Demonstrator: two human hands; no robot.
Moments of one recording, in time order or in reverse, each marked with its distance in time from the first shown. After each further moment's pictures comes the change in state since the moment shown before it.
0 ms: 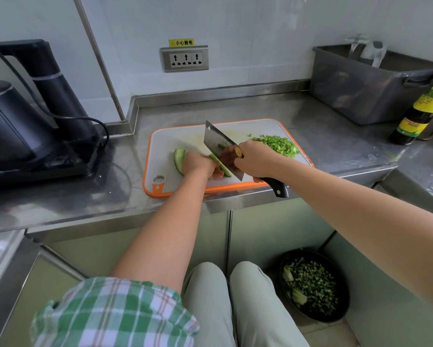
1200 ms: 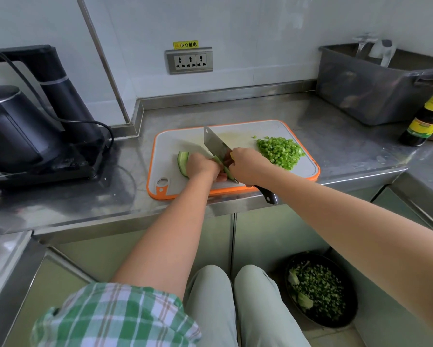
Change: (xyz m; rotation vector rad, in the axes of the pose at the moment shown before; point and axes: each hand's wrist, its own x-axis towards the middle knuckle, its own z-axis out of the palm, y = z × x) left_hand -0.006 0.004 0.002 0.050 0.054 0.009; right_hand 0.009 -0.015 0.017 -0.006 0.010 -0.005
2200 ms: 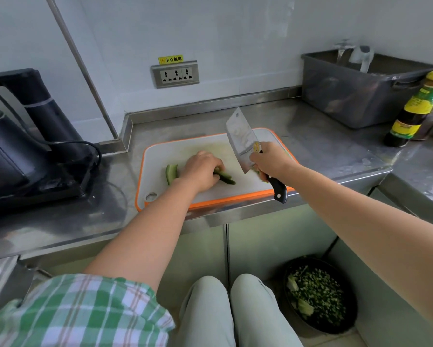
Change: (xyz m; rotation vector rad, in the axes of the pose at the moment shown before) left_hand -0.002 0.024 -0.008 1.214 -0.228 0.806; right_hand -0.001 0.069 -0.029 0.586 0.153 0.200
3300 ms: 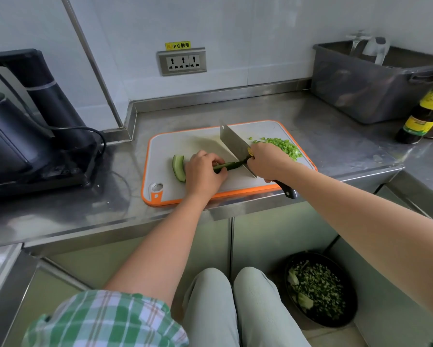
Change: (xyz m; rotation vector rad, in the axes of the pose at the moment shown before) left_hand -0.023 -0.002 0.039 -0.388 0.443 -0.206; right_hand 0.001 -0.014 0.026 -0.593 -0.083 -0.106
